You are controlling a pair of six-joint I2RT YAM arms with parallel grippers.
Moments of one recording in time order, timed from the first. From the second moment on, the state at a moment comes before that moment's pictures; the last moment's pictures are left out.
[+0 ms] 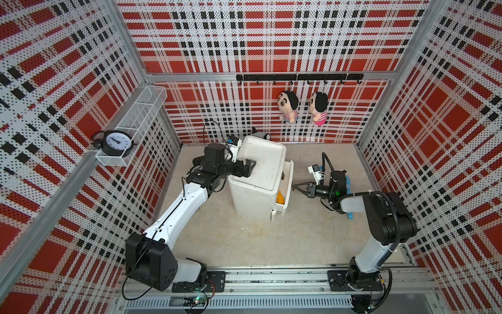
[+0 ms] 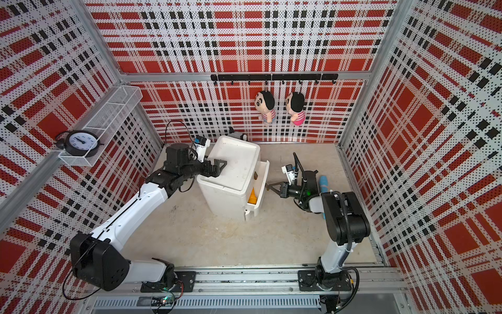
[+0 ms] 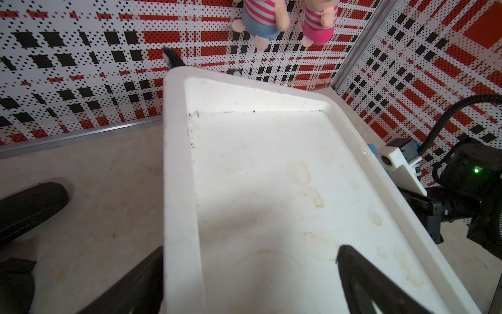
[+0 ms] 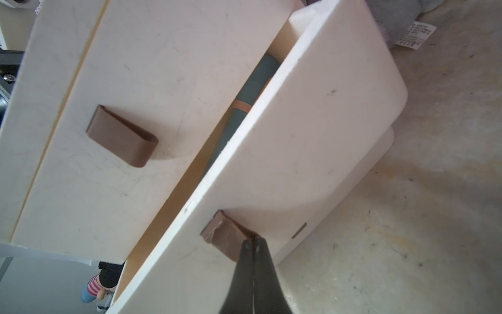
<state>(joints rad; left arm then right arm) -0.32 1.38 1.21 -0.31 0.30 -0.10 0.12 1.73 0.69 0.63 -1.01 0.46</state>
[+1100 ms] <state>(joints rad) -0.33 1.38 1.21 -0.28 0.33 -0.10 -0.02 1.30 0.55 0.20 -0.71 0.29</state>
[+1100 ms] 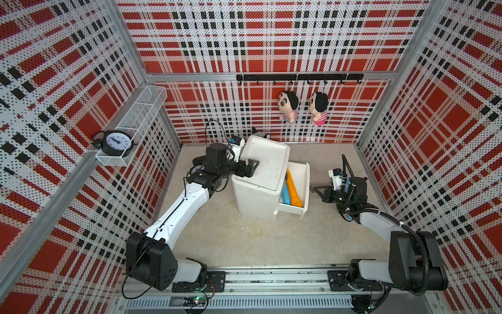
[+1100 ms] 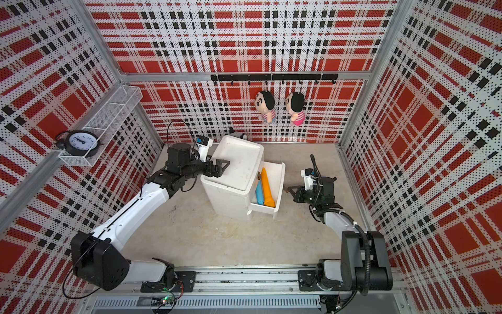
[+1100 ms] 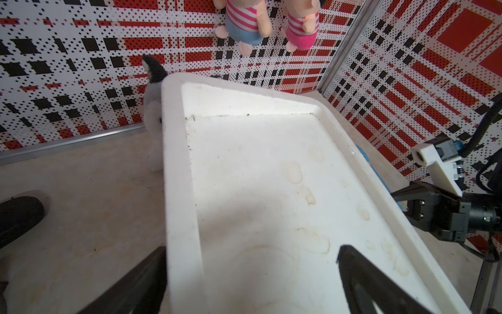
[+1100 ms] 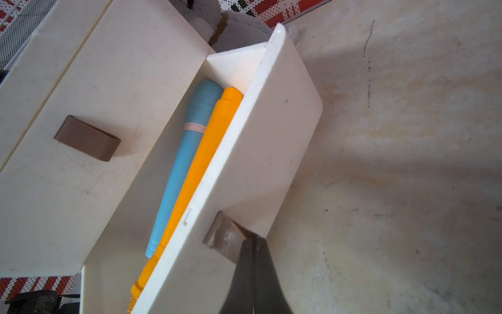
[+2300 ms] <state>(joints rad) -0.33 1.38 1.21 -0.28 0.33 -0.10 -0.05 1.02 0.63 -0.18 -0.33 0.11</state>
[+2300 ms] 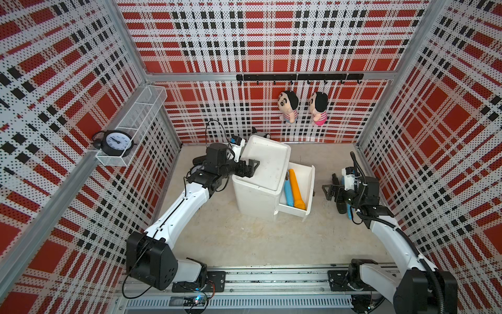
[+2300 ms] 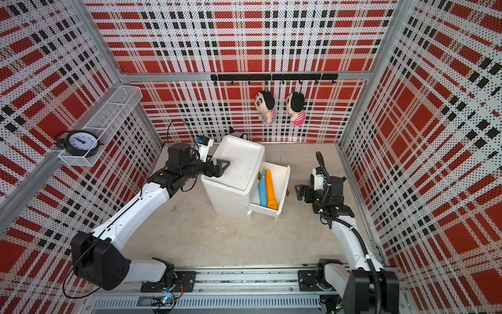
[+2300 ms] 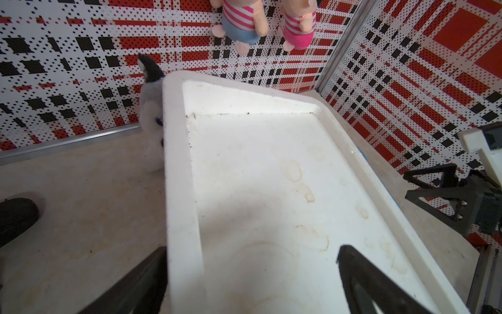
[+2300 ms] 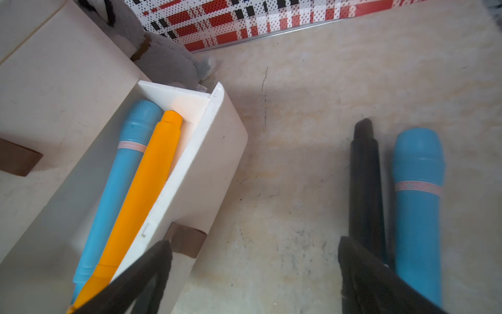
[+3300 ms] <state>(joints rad) -0.33 1.38 1.21 -0.28 0.33 -0.10 0.19 1.24 1.07 -0.49 -0.25 0.08</state>
